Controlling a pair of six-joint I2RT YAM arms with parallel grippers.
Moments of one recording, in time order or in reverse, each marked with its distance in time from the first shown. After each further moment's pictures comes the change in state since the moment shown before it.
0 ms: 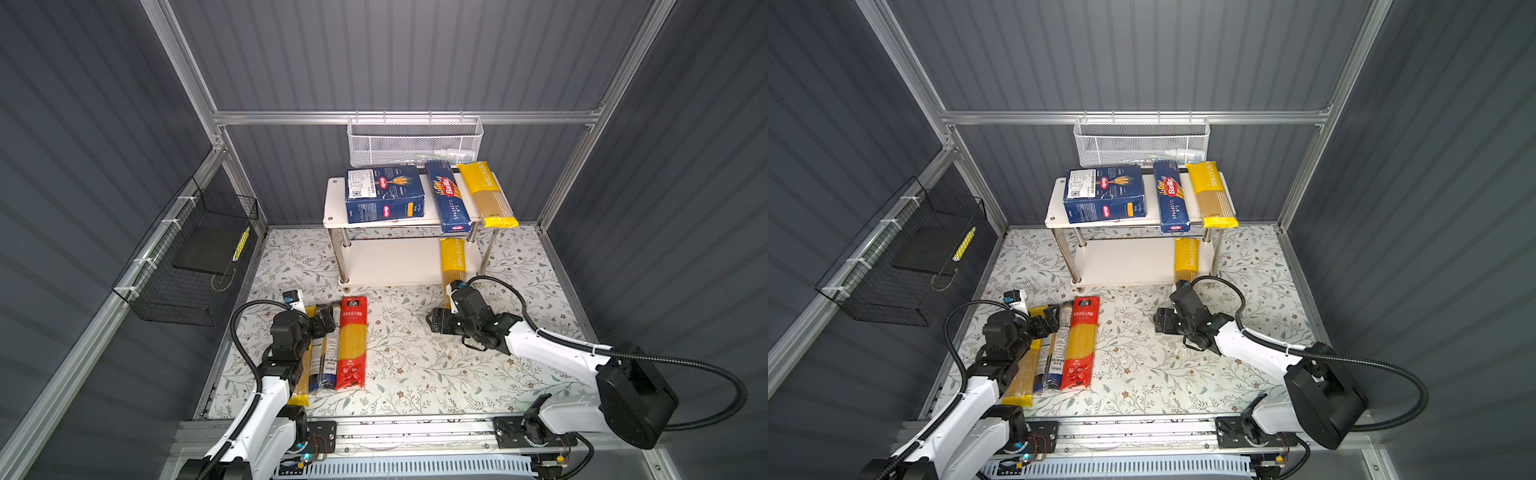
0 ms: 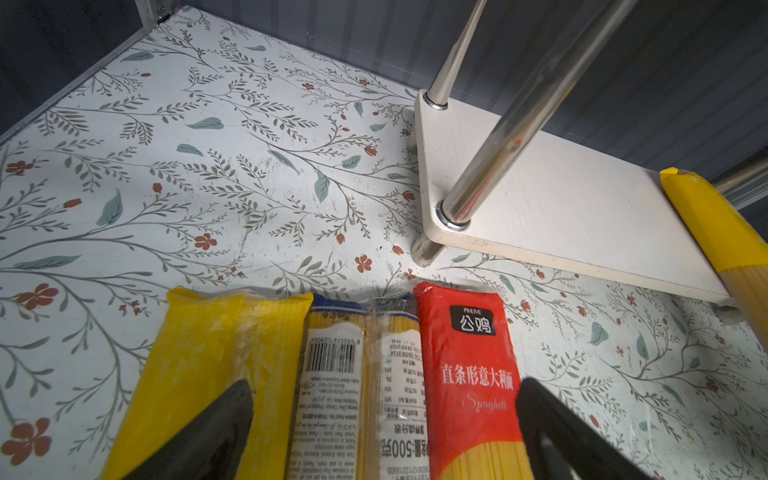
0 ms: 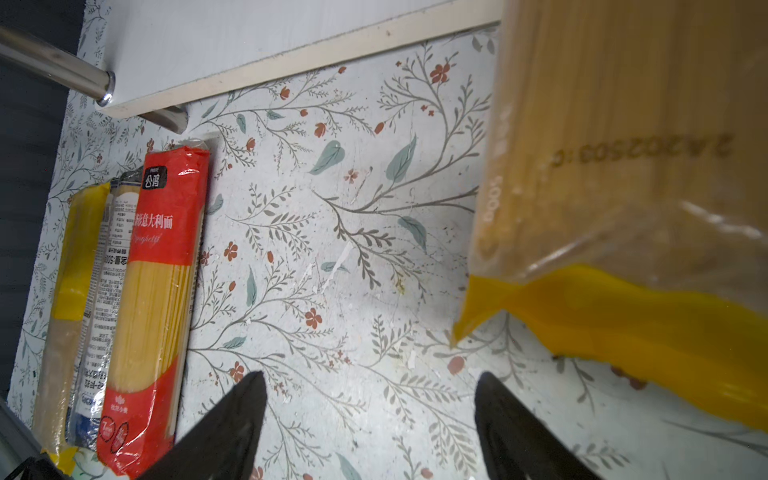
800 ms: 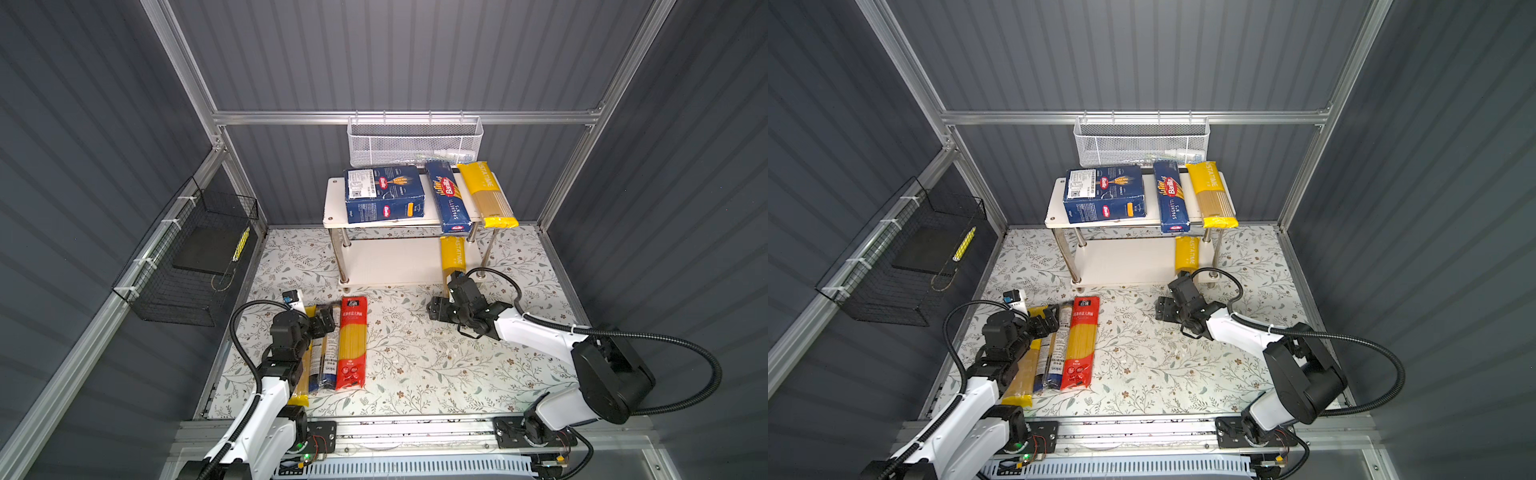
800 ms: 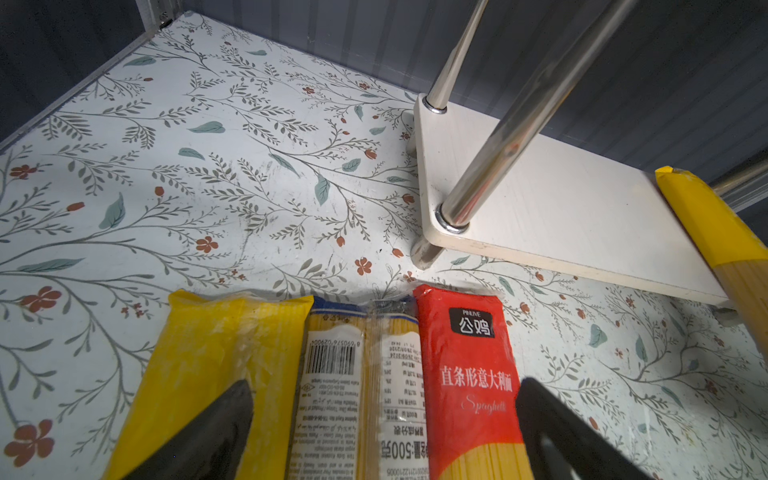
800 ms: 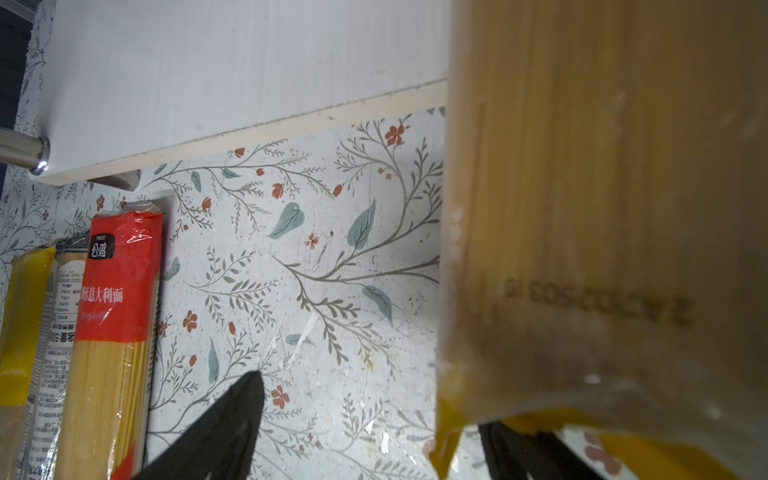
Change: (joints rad) left arm 0.000 -0.007 0.000 0.000 -0.002 0.000; right arm -0.070 0.136 0.093 0.024 0.040 -0.015
